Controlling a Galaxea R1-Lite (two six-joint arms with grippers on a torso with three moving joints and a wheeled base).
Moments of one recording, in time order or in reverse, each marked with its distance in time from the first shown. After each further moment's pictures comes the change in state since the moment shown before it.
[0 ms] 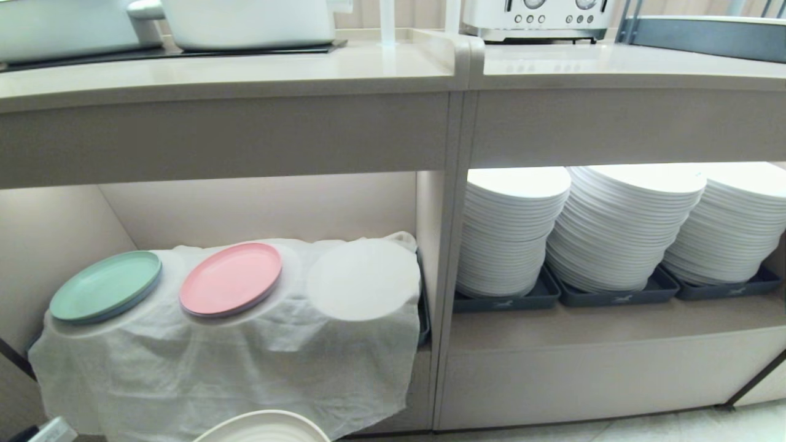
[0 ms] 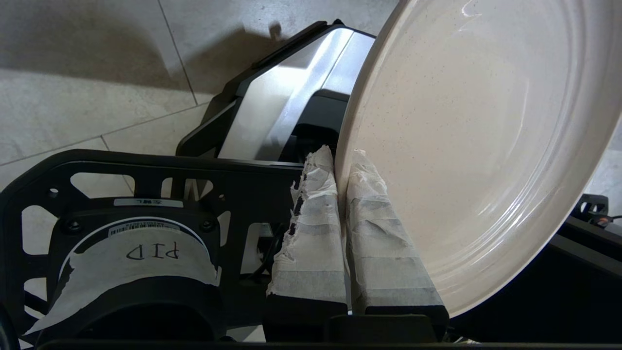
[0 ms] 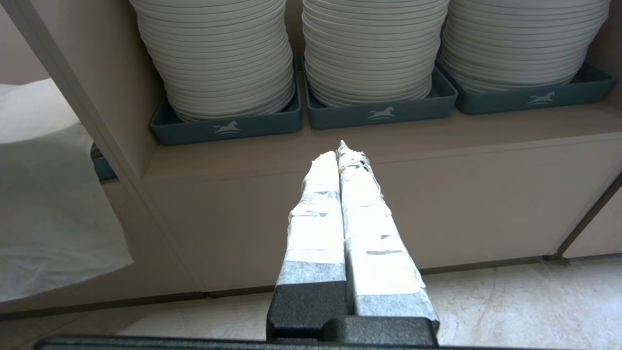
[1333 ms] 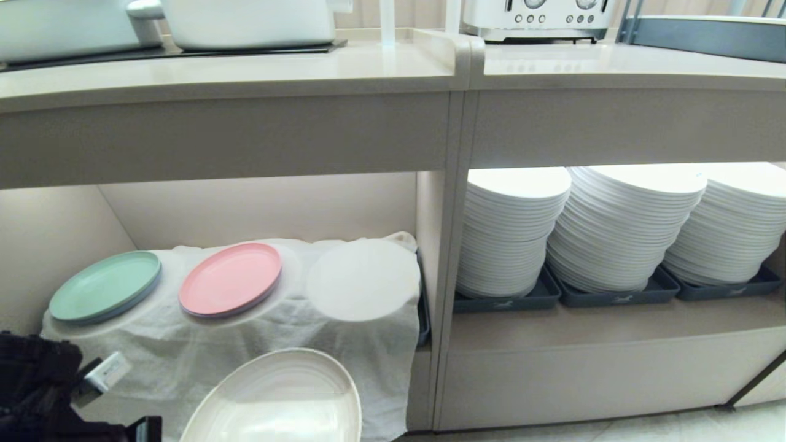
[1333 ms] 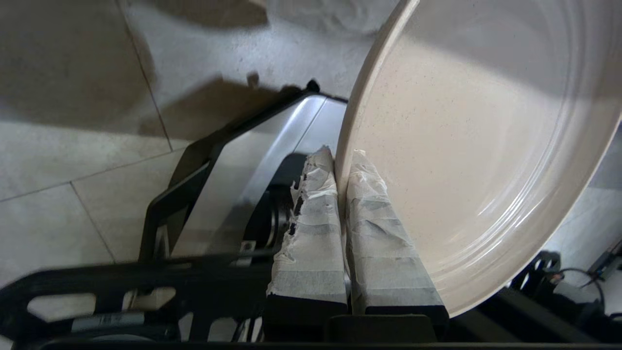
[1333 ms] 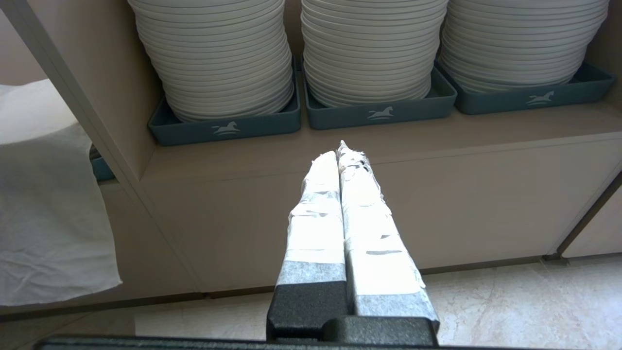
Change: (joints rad) left arm 0.006 0.324 -0.017 -0.364 -0.015 -0.075; right arm 0.000 0.000 0.000 0.000 0.000 0.000
